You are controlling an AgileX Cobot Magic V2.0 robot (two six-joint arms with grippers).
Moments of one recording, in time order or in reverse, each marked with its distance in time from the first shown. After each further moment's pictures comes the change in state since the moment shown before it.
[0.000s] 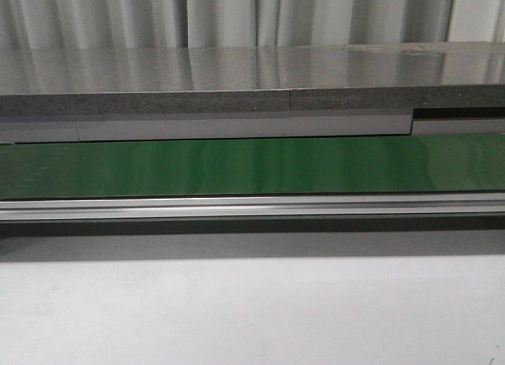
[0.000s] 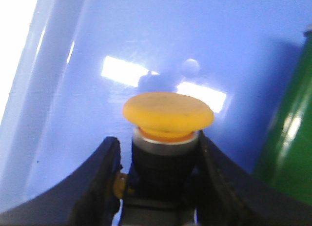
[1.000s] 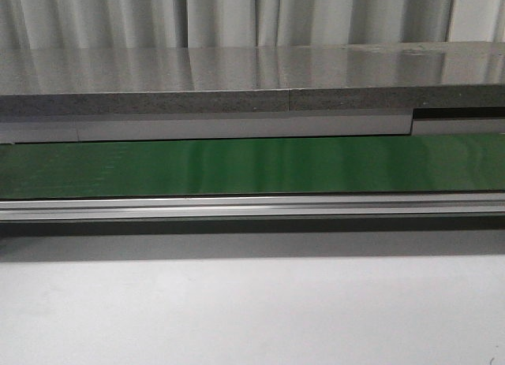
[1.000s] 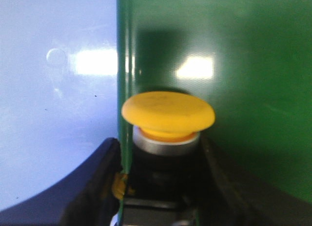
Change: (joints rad) left arm -0.195 0.024 -0.002 -0.027 0.071 0.083; right arm 0.000 0.000 0.000 0.000 0.000 0.000
